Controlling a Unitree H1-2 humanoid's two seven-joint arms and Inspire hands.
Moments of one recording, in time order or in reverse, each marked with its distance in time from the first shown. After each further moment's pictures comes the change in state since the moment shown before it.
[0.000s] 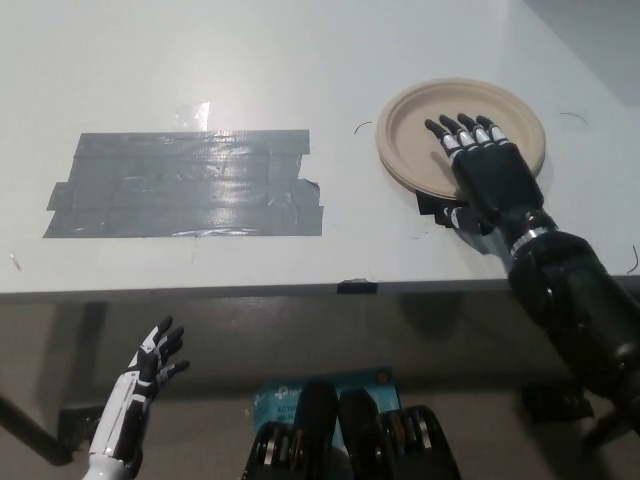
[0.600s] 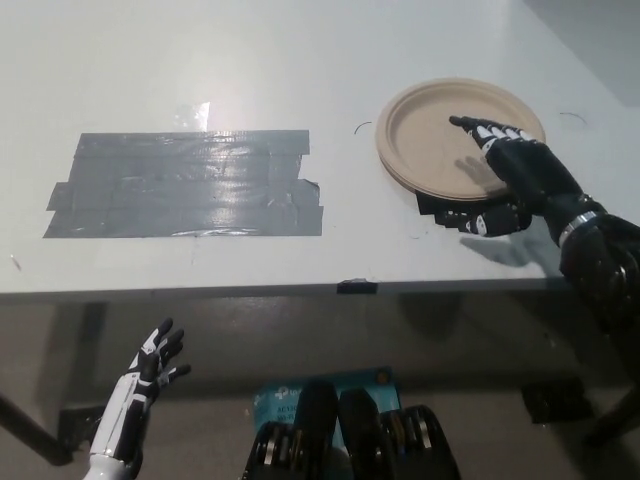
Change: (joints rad) left_arm 0.000 0.000 0.000 0.000 0.000 0.021 0.000; right_arm 0.061 -0.123 -0.058 -0.320 0.364 0.083 0.271
